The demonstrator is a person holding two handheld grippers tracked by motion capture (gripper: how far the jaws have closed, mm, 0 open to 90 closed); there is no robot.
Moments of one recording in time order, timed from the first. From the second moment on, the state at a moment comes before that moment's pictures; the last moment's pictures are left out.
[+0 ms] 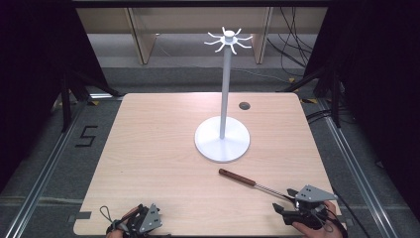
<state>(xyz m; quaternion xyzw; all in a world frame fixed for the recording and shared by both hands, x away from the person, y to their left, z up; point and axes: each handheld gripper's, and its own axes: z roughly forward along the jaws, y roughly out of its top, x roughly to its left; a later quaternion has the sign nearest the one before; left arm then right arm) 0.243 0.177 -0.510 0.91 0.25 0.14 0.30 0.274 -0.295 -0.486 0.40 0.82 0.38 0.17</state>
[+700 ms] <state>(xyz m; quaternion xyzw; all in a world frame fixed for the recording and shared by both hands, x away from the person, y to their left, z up) 0.245 0.177 -0.509 0.92 0.24 0.14 0.29 0.280 -0.275 -0.485 0.37 0.83 0.38 0.17</state>
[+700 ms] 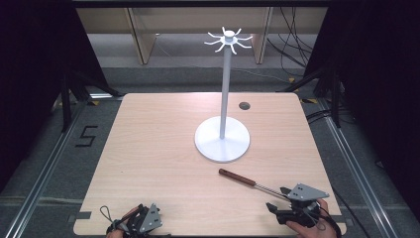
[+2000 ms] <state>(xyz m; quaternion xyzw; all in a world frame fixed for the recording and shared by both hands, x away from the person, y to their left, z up) 0.244 0.178 -0.509 0.91 0.24 0.14 0.29 0.381 -0.171 -0.473 0.28 0.93 0.23 0.10</state>
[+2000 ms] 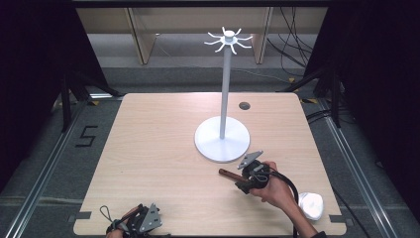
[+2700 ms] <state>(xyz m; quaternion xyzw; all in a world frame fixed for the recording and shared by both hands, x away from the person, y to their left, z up) 0.245 0.178 -0.509 0.92 0.24 0.13 0.29 0.400 -0.160 -0.480 0.26 0.95 0.18 0.08</state>
